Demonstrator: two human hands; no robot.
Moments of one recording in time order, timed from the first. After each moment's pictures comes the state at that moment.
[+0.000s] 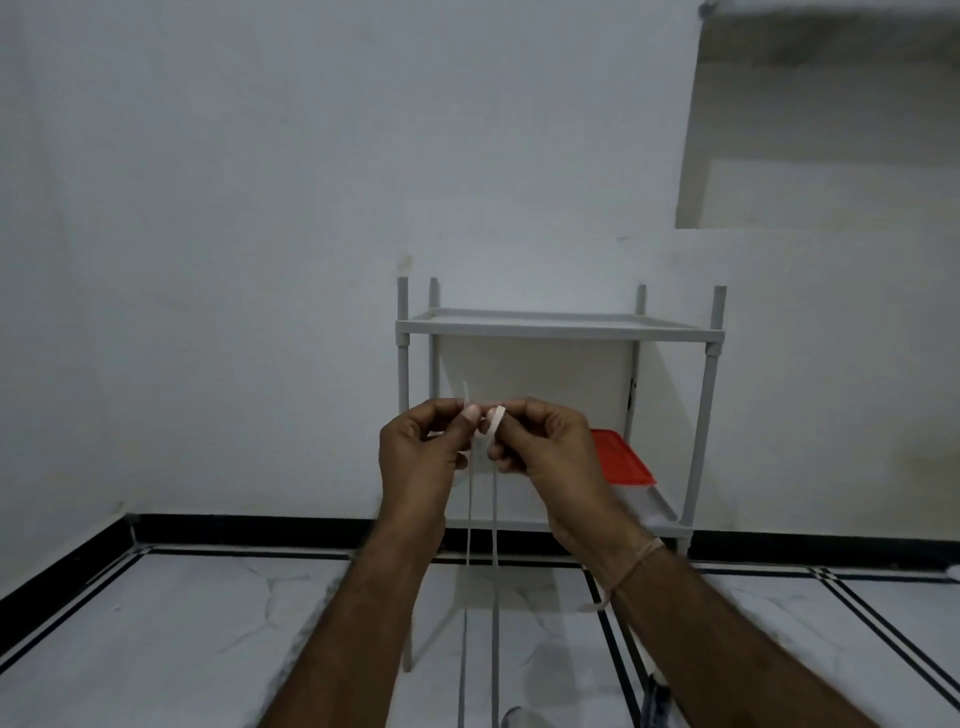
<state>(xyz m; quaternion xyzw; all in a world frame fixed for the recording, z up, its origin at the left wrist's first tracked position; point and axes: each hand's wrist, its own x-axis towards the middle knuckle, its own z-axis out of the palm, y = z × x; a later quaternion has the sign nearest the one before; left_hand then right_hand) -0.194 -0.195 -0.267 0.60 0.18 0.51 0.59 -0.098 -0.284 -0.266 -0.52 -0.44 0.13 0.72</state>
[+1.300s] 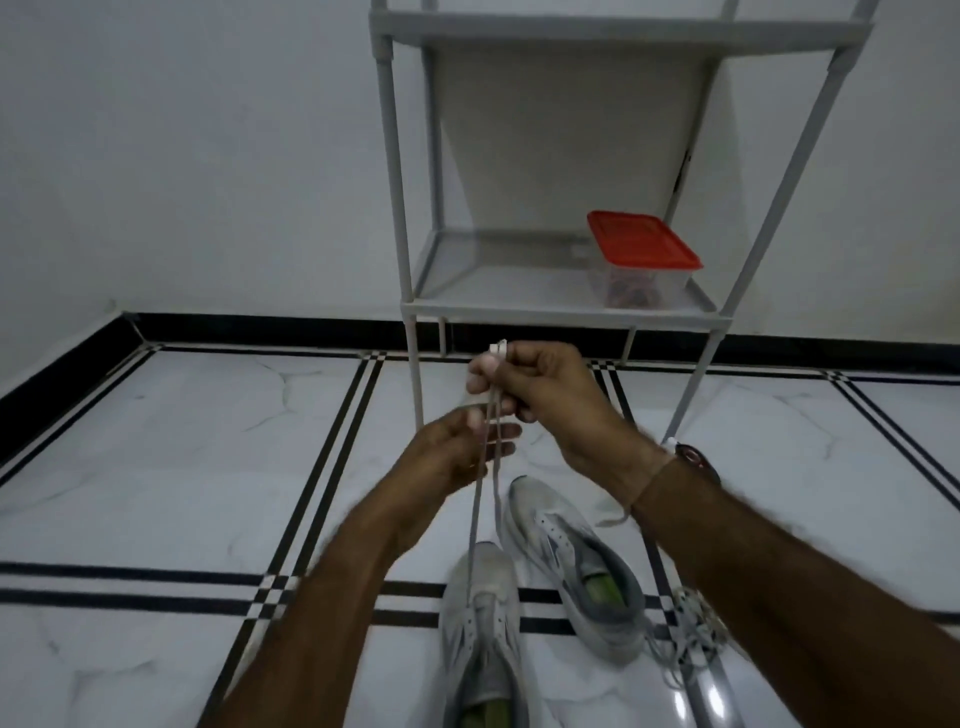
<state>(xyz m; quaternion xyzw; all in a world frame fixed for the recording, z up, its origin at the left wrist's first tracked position) -0.233 -0.198 -0.481 0.65 0.18 0.16 0.72 -0.093 -0.283 -0.429 -0.60 -0.41 0.28 0.63</state>
